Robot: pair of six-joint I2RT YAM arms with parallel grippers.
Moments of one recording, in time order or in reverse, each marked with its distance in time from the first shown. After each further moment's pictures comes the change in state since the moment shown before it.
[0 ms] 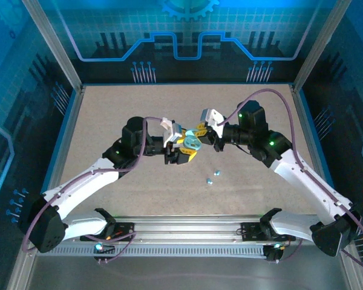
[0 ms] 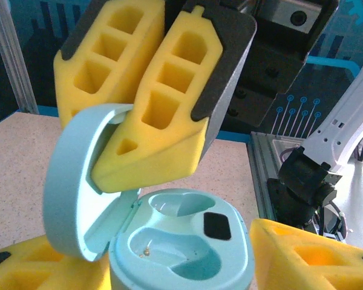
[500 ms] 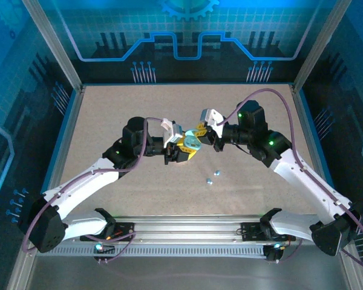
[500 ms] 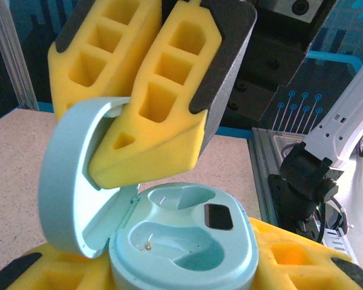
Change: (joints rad) left arm -0.002 0.000 0.000 -0.015 -0.003 0.010; right arm 0.000 0.004 0.002 -0.002 -0.002 0.003
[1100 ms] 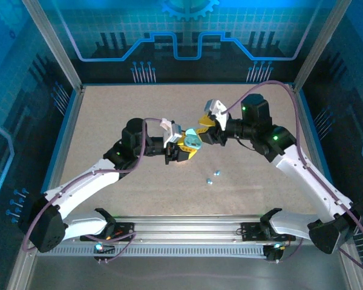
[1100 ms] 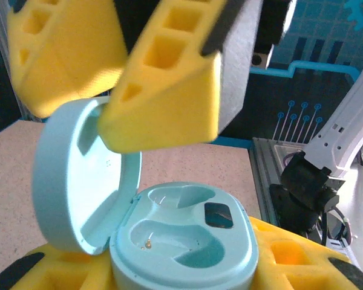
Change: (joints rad) left arm -0.001 0.001 -0.032 0.107 -0.004 -0.039; right arm -0.060 0.034 0.105 -0.091 -0.035 0.155
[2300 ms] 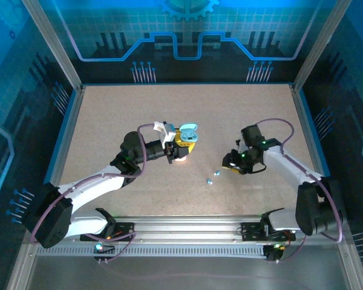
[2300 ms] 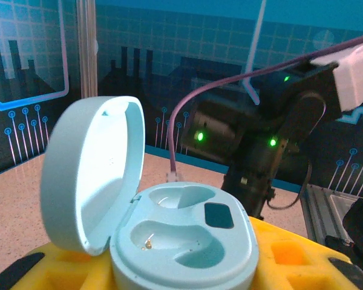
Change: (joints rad) left arm -0.001 0.046 -0.210 0.447 -0.217 -0.172; right arm -0.230 0.170 -0.470 -0.210 0.210 0.862
